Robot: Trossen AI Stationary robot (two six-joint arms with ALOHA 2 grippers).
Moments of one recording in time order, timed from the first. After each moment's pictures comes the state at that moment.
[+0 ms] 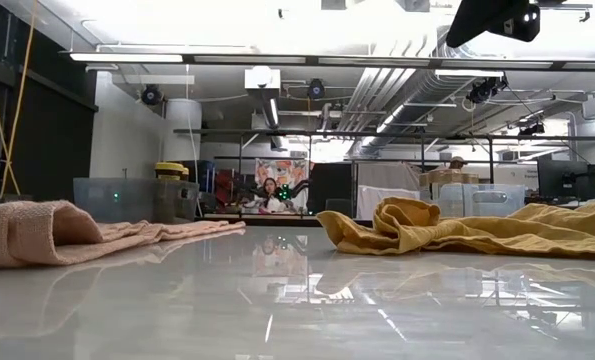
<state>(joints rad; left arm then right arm) -0.97 1.71 1.55 -1.12 -0.24 -1.07 0.41 1.27 1.16 -0.89 0.41 0.96</state>
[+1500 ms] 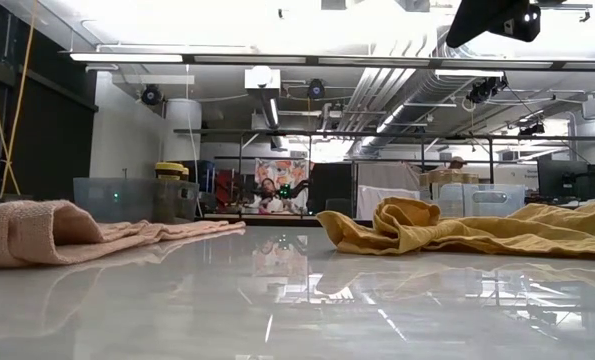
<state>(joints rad) -1.05 1.49 1.22 -0.85 -0.30 -1.21 0.41 1.27 1.16 -0.89 0.41 0.97</state>
